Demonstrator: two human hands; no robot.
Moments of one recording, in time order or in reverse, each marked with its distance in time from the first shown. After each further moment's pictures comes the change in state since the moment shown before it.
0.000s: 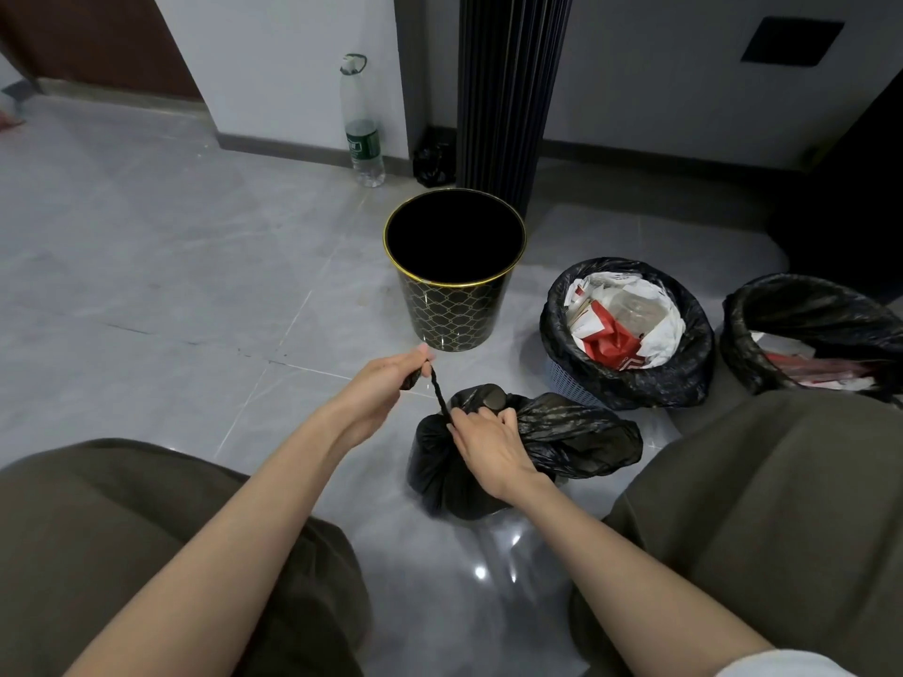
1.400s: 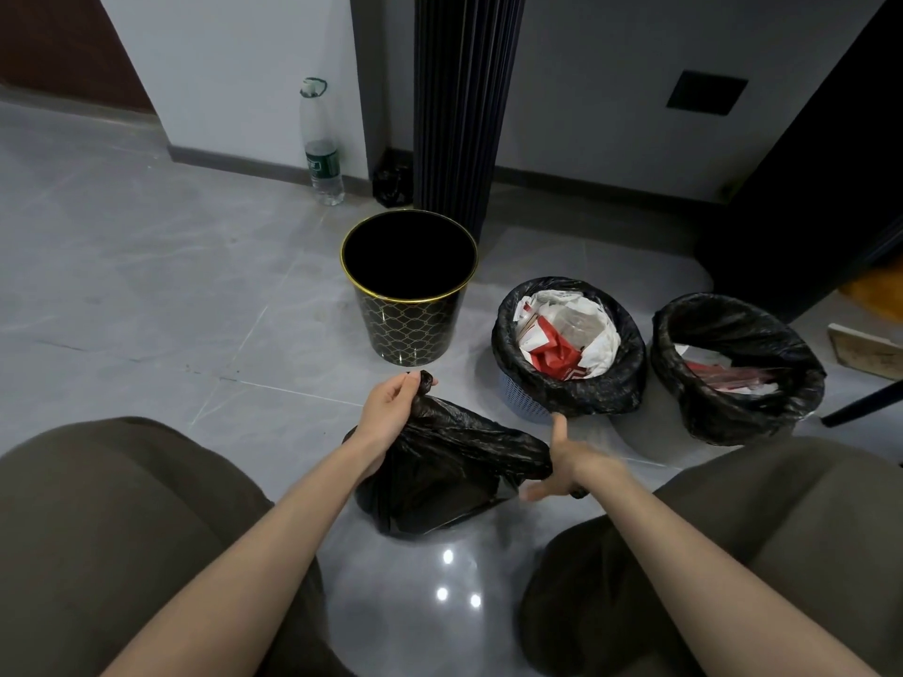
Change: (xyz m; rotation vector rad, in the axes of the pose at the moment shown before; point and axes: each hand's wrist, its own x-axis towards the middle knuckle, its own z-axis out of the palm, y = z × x) left_hand 0.013 -0.033 0.059 0.041 0.161 0.217; right_hand -0.058 0.103 -0.082 0.023 -0.672 0.673
